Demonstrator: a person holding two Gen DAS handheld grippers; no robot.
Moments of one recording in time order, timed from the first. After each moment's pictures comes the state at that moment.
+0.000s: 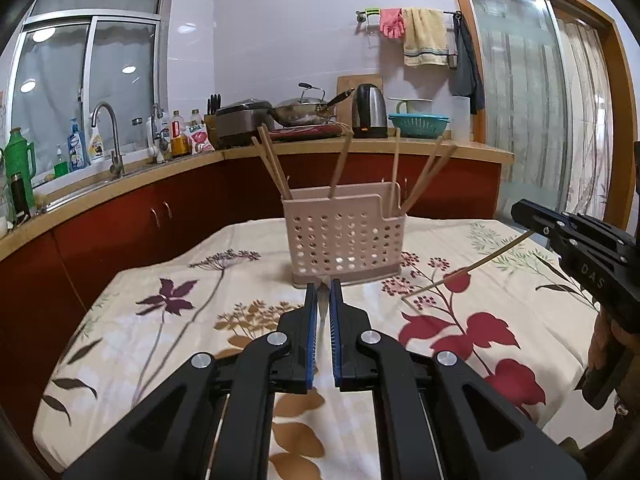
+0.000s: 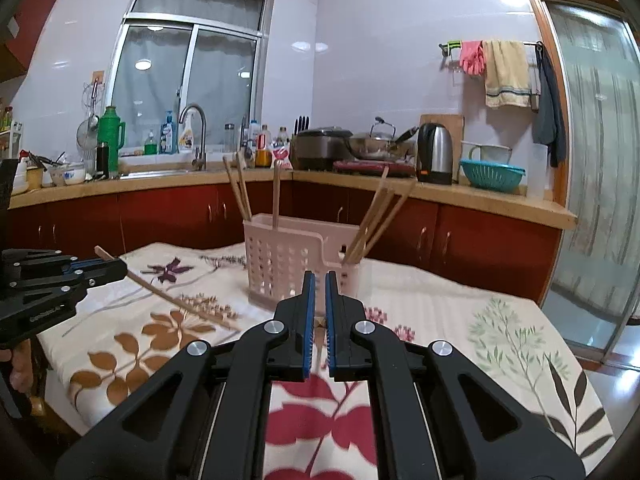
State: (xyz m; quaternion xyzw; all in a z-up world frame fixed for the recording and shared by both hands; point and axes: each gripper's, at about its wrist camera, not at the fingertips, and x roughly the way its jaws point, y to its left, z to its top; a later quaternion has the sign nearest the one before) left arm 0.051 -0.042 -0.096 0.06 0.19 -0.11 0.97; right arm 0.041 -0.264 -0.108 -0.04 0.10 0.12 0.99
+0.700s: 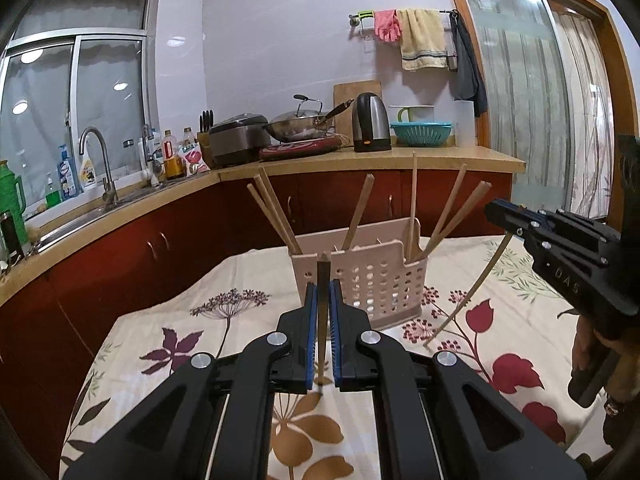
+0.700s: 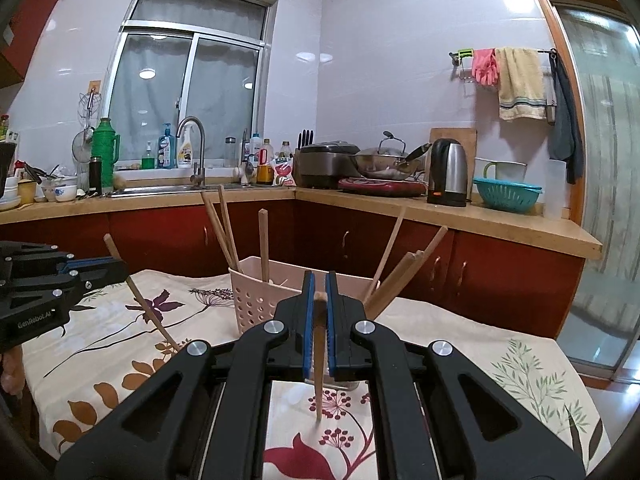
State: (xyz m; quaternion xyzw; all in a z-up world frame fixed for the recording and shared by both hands) left arm 0.112 -0.048 -0.066 0.09 0.18 -0.11 0.97; right arm 0.116 -0.248 -0.086 -0.04 0.08 0.14 0.99
